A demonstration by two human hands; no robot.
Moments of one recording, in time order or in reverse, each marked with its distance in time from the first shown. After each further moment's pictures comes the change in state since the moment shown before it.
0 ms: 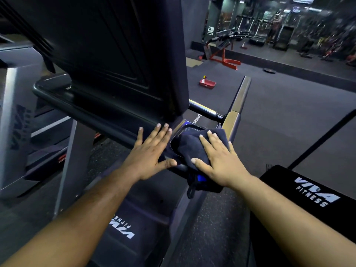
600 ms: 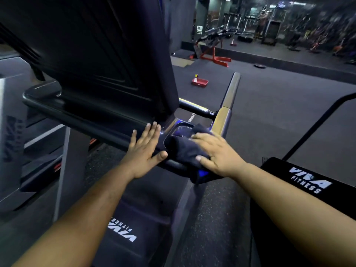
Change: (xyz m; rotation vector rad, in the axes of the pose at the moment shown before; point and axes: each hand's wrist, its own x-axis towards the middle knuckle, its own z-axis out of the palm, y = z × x) left_hand 0.004 -0.003 0.001 -0.241 0.009 -0.038; right_hand 0.015 0.041 0.007 0.077 0.236 -0.409
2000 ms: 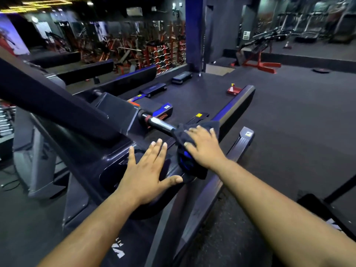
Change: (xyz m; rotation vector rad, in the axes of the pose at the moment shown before) left_hand 0.125 0.184 0.043 0.371 -0.088 -0.378; right_hand 0.071 0.201 0.014 0.251 0.067 0.123
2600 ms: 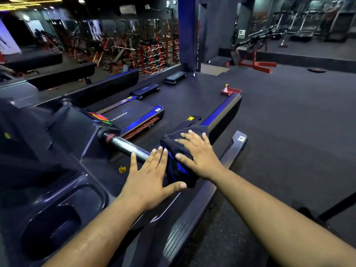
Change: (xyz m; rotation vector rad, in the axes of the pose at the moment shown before) left_hand 0.137 0.079 0.015 0.035 -0.055 -0.030; right_hand 0.051 0.134 -0.010 0.062 0.035 -0.173
